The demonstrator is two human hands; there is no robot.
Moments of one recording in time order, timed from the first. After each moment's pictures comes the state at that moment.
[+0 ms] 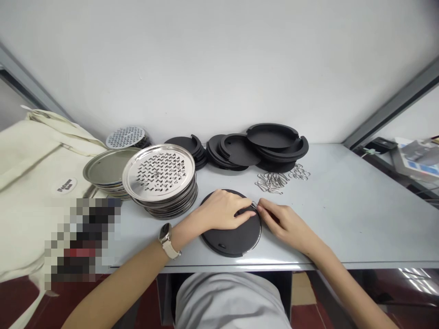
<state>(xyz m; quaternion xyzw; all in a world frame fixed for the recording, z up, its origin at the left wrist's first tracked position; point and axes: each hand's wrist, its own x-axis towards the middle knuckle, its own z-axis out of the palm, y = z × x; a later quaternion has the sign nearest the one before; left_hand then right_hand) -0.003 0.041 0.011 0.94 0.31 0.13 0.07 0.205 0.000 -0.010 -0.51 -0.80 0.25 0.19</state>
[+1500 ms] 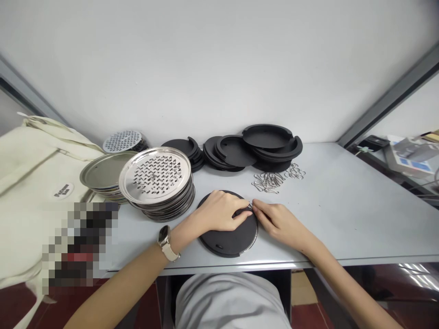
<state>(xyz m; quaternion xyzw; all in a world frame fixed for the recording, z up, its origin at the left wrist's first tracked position) 0.002 0.038 0.015 0.93 0.33 0.11 0.08 0.202 0.006 -0.008 -0.48 -0.84 0.20 0.16</state>
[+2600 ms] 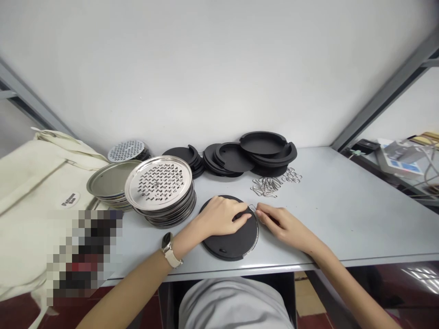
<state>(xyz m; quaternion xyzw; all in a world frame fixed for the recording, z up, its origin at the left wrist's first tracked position) 0.001 0.036 0.015 0.93 0.33 0.13 0.04 0.210 0.001 0.001 -0.49 -0.79 0.29 0.21</state>
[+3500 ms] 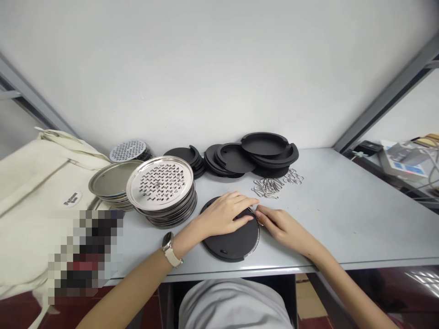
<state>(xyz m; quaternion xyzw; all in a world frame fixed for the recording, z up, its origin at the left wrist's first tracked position) -0.001 0.044 0.009 0.93 0.24 0.22 0.16 0.207 0.001 -0.005 -0.50 -0.79 0.29 0.21</state>
